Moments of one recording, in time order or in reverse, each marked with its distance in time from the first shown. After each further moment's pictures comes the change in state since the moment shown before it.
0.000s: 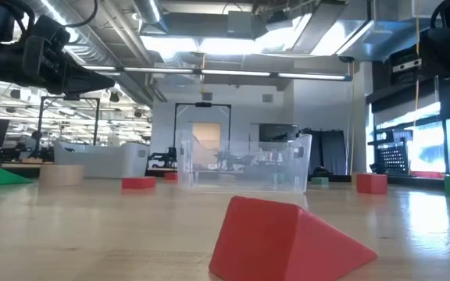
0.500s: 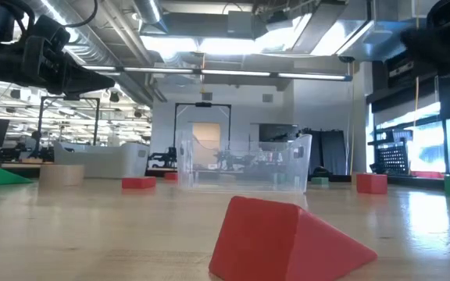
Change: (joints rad) left arm 0.000 0.000 0.000 0.000 0.000 0.000; right arm 0.000 0.000 0.000 0.047 0.152 0.122
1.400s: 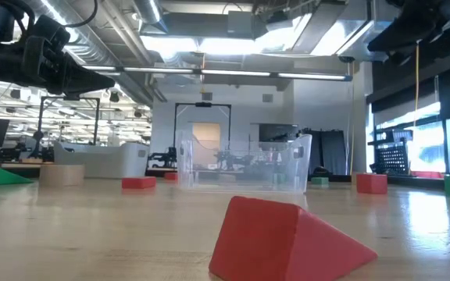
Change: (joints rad) left arm 0.000 0.000 0.000 0.000 0.000 0.000; right arm 0.000 0.463 0.653 -0.794 0.379 0.118
